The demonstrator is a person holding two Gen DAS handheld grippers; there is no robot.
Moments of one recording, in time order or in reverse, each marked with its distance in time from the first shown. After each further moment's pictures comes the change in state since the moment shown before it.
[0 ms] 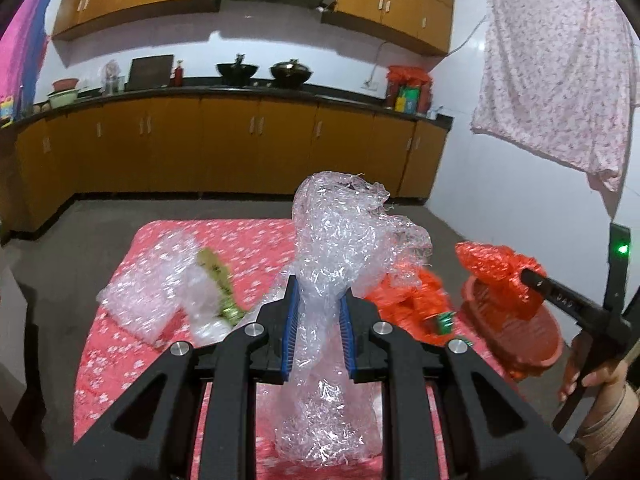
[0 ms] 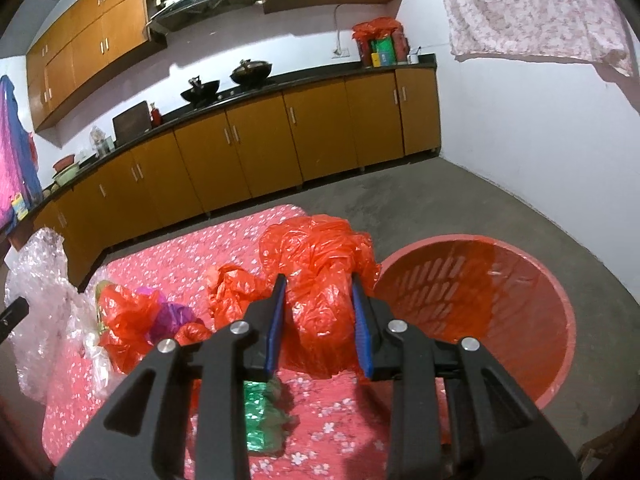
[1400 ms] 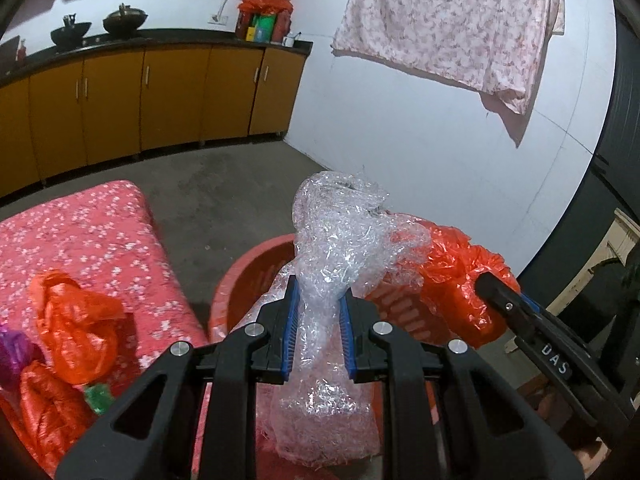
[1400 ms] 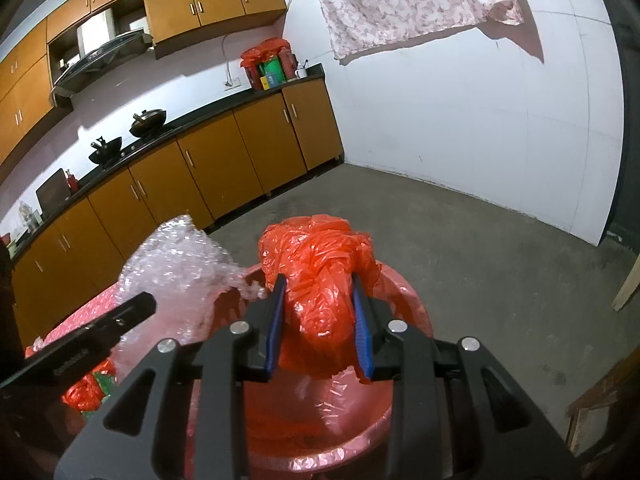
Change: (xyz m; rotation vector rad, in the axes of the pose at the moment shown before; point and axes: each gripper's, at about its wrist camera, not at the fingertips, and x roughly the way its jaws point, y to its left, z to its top) left arm 0.164 -0.253 -0.010 0.156 0.241 -0.454; right arm -0.018 -0.173 -0.008 0.240 -0.087 -0.248
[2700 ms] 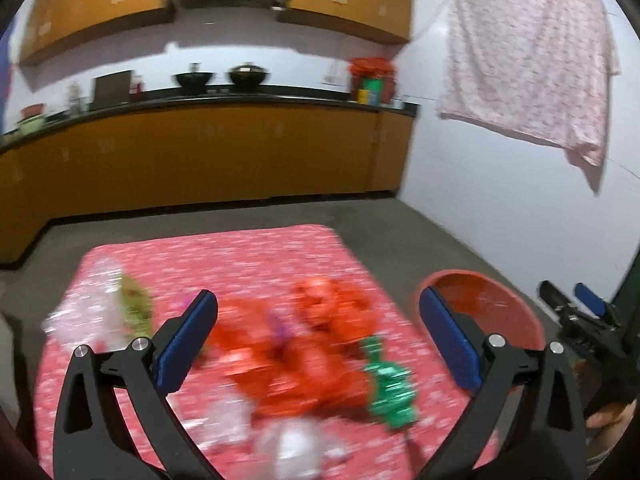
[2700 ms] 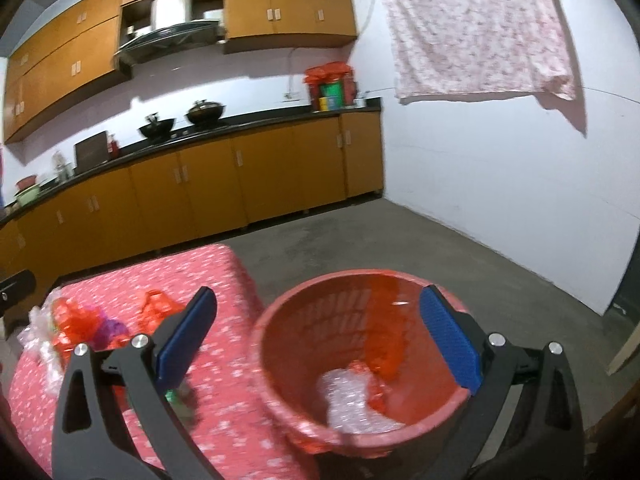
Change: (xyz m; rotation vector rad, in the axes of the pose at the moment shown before) left arm -0.185 0.100 -0.046 -0.077 -0.220 0.438; right arm -0.055 0.105 -0.029 -0.233 -0.098 0.095
